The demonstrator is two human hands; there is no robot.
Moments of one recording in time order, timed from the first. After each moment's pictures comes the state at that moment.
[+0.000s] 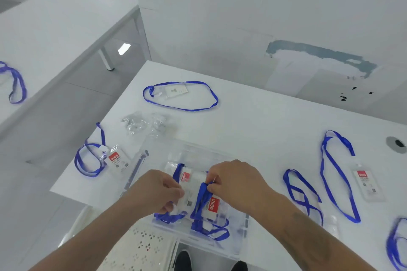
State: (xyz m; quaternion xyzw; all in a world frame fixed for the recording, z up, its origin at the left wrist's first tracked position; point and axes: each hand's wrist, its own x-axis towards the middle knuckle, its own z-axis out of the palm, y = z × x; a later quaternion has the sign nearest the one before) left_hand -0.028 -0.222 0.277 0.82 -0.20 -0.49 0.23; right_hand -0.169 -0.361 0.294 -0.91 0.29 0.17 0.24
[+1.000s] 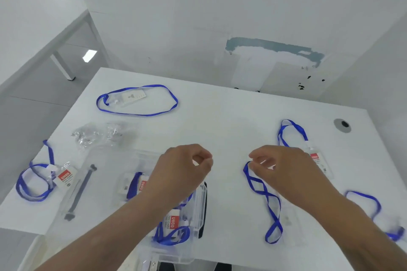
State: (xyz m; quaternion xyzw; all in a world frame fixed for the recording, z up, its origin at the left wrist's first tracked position) left_hand -0.120 -0.330 0.321 0.80 -0.43 -0.32 0.27; right_hand -0.310 -0.441 0.350 -0.84 0.48 0.02 0.26
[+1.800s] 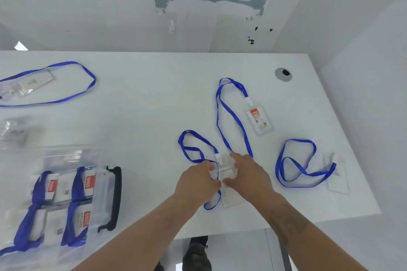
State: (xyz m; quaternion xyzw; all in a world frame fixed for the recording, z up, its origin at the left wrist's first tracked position) left_hand -0.321 -0.410 0.181 0.76 -0.46 -0.46 0.06; right_hand -0.461 -0.467 0.175 -0.73 0.60 0.13 0.28
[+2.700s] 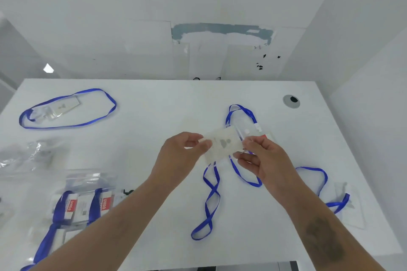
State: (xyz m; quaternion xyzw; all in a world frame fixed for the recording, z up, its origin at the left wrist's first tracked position) left_hand -0.247 -0.448 0.288 0.74 -0.32 -0.44 0.39; right_hand -0.434 -0.517 0.284 -0.35 0.55 -0.30 0.70
